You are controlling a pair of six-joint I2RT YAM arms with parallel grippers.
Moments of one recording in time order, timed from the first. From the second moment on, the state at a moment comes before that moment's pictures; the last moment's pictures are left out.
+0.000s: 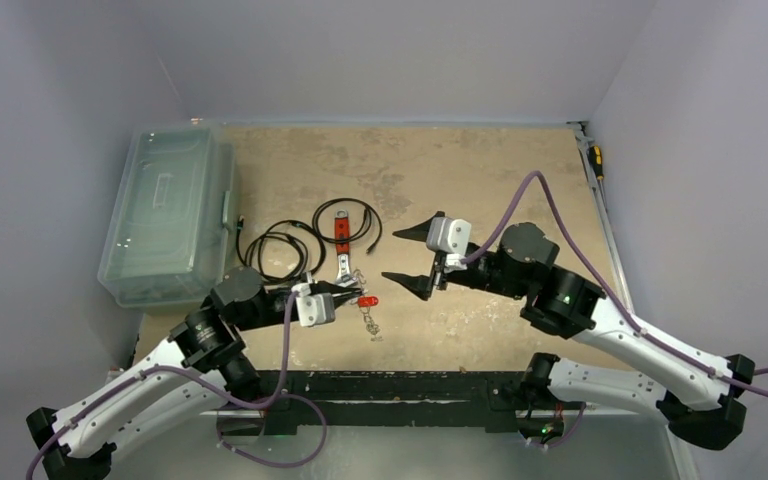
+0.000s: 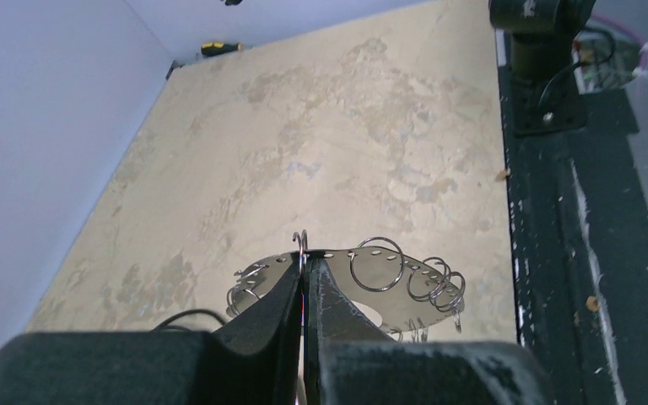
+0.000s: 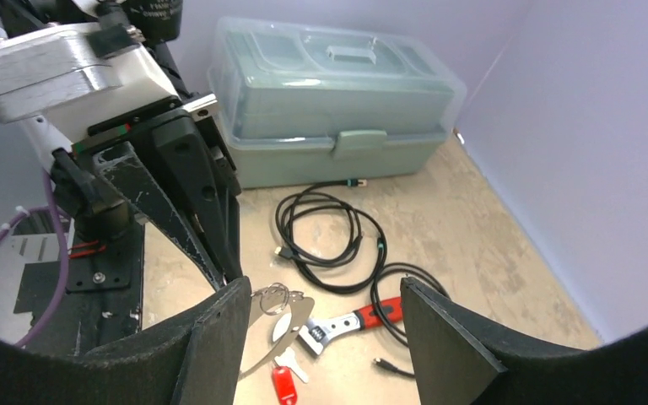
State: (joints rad) left arm -0.87 0.54 0.56 -0.11 0.44 0.42; right arm 1.02 0.88 1.01 -0.15 -0.24 -0.28
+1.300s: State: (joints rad) left arm -0.87 0.42 0.53 -0.27 0.75 0.72; right arm 0.91 1.17 0.92 -0.09 0.09 0.14
